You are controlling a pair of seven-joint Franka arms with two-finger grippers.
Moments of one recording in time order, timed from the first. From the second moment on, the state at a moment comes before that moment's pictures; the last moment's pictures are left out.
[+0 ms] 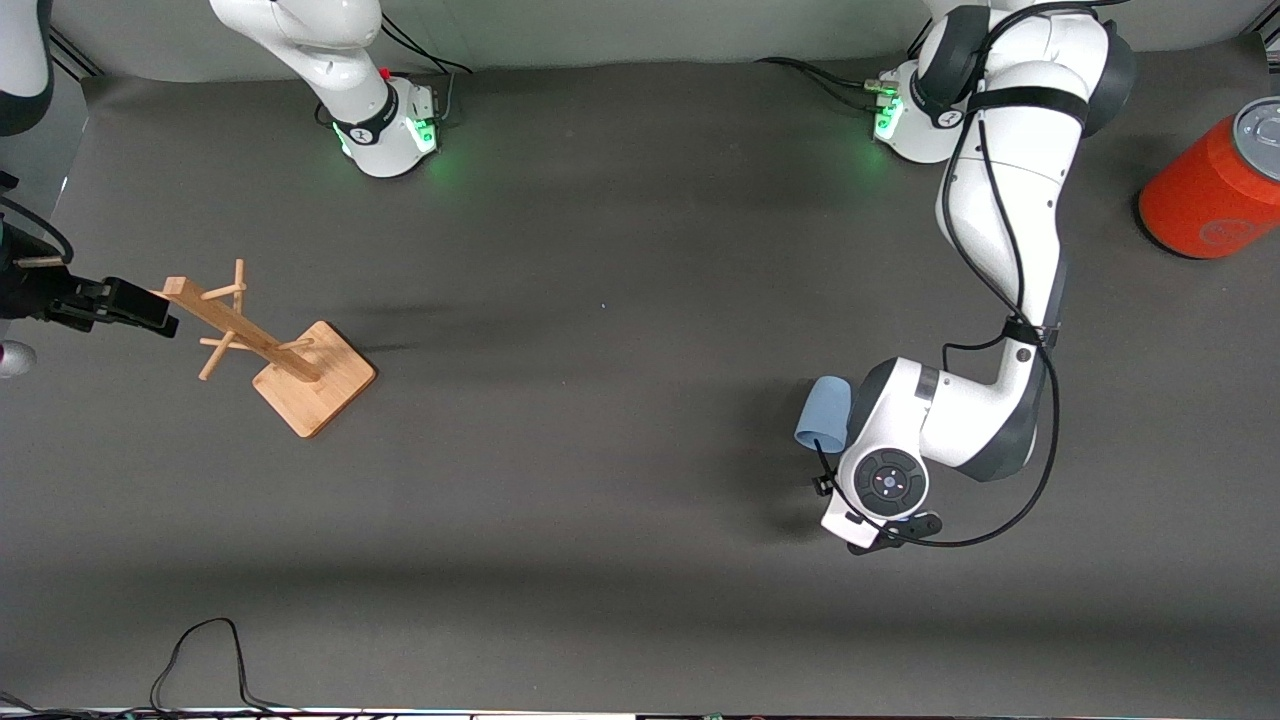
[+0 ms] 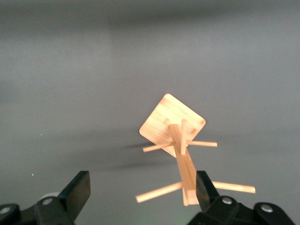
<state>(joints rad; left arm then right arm) -0.29 0.93 -0.08 -1.15 0.16 1.78 -0.70 -0.15 0.09 0.09 -1.51 0.00 1.53 0.07</state>
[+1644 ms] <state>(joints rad) -0.30 0.91 -0.09 -1.17 -0.05 1.53 -0.71 -0.03 0.00 -0.01 -1.74 0.01 1.67 0.04</state>
